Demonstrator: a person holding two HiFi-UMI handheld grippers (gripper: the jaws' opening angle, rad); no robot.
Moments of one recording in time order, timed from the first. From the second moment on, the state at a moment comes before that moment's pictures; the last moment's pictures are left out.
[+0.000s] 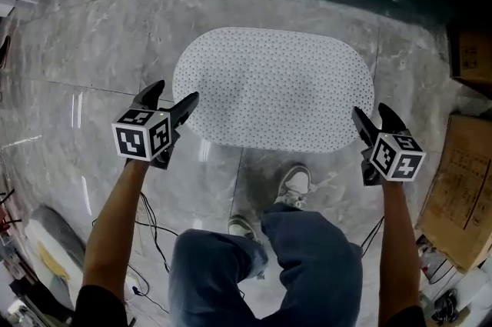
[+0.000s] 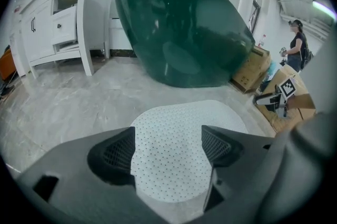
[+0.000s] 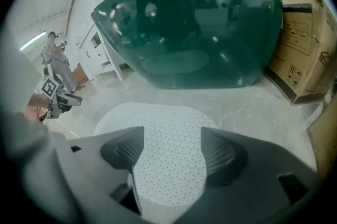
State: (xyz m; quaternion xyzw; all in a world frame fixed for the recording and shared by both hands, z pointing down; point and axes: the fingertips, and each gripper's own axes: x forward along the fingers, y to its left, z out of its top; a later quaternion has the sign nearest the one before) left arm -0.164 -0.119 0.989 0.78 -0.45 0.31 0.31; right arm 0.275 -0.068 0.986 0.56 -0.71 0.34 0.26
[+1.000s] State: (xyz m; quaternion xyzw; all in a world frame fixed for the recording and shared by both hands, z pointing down) left arm -0.219 -0.155 1.175 0.75 -0.46 0.35 0.32; right arm 0.345 -0.078 1.163 0.57 -0.66 0.36 0.32
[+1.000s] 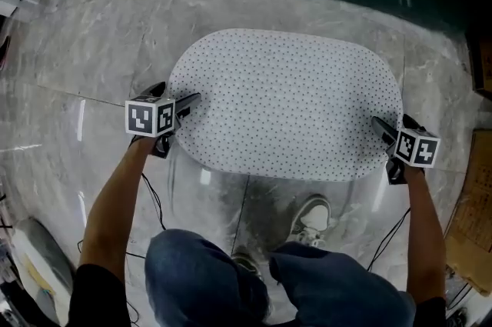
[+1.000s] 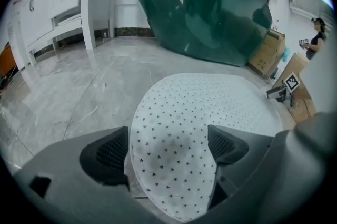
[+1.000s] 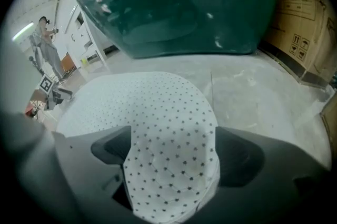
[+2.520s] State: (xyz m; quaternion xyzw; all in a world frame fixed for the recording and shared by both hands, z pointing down) left arm -0.188 -0.144 1.186 0.73 -0.48 0.36 0.33; right arm 0.301 -0.084 1.182 0.55 -0.66 0.37 0.34
